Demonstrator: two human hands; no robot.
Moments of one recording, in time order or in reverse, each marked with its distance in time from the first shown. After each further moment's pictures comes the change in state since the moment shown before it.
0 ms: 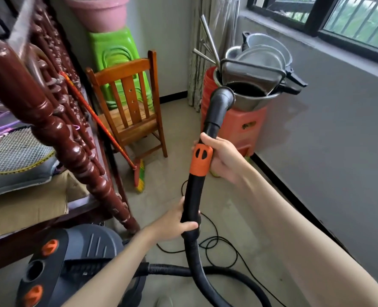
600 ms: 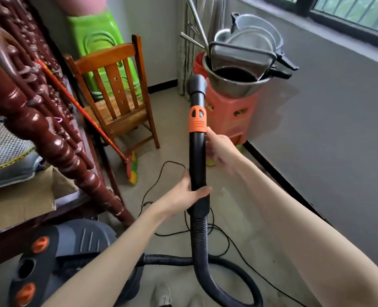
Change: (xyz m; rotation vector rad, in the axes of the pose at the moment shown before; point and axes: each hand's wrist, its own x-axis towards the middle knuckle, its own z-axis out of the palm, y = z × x) left_hand 0.028 0.050 0.012 -0.268 0.109 -0.039; right_hand -0.001 0.004 -0.028 -0.441 0.230 0.053
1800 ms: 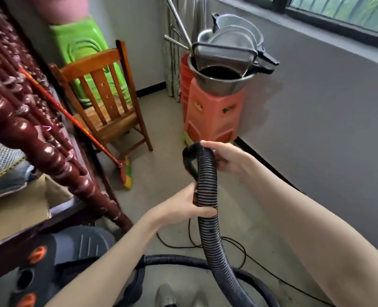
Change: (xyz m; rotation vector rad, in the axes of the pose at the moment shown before) left_hand -0.024 0.009 0.015 0.178 -0.325 0.069; right_hand -0.006 0.020 -0.039 0.110 0.005 0.236
